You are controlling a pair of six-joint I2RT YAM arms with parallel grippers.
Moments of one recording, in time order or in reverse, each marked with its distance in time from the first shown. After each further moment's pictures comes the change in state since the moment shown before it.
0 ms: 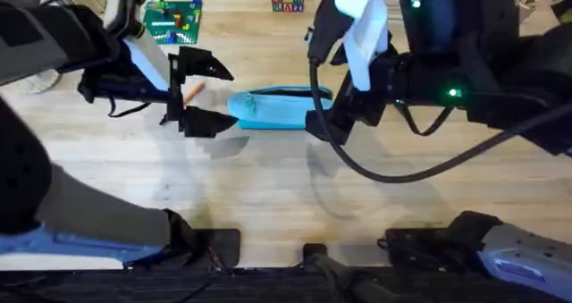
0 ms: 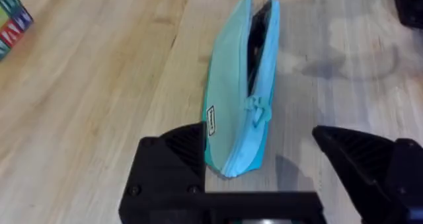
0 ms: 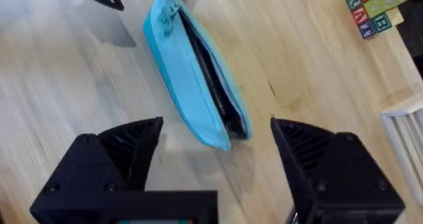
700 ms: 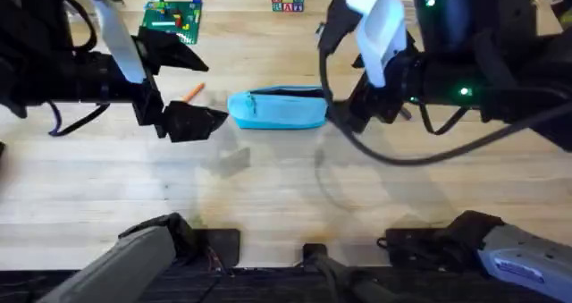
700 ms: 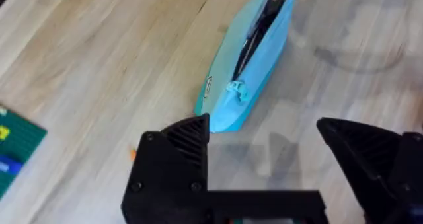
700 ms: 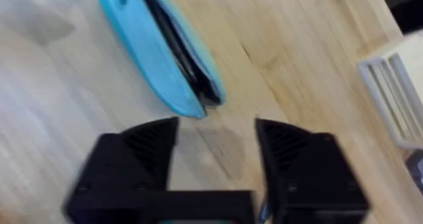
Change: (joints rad) left arm 0.000 -0.500 0.000 -0.030 -0.203 -0.499; right arm -0.058 -0.024 0.000 -0.080 0.101 0.003
